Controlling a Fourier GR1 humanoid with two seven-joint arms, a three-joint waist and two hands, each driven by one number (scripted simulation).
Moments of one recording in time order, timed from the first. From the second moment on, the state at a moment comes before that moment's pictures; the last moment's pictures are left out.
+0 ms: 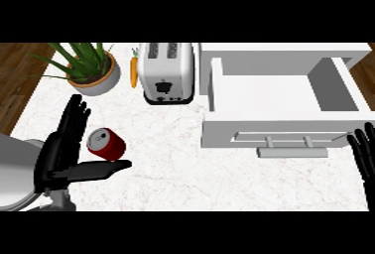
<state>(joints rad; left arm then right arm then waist) -0.01 0.04 0.06 -1.74 -0.06 0.06 0.13 0.27 -0.06 -0.19 -2.05 -0.05 0.16 0.02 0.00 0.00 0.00</state>
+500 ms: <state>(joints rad) 0.03 0.05 0.10 -1.61 -0.06 0.05 -0.02 0.22 -0.07 -0.23 -2.02 -0.07 0.18 0.04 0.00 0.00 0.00</state>
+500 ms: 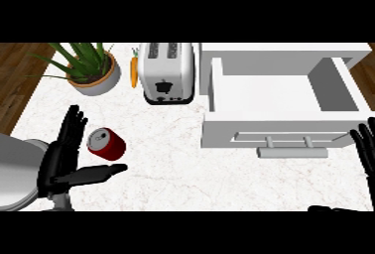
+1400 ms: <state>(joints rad) -0.01 0.12 0.20 -1.26 -0.01 -0.02 -0.27 0.23 -0.03 -0.21 -2.06 -0.03 0.18 0.05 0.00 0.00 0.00</state>
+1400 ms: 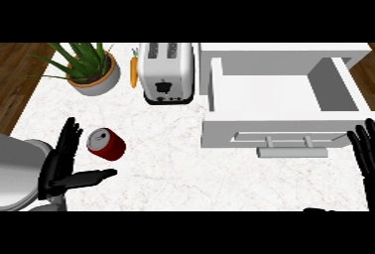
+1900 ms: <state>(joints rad) -0.06 0.13 0.23 -1.12 0.01 -0.02 -0.33 0.27 -0.02 -0.23 -2.09 -0.04 0.21 0.04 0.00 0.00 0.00</state>
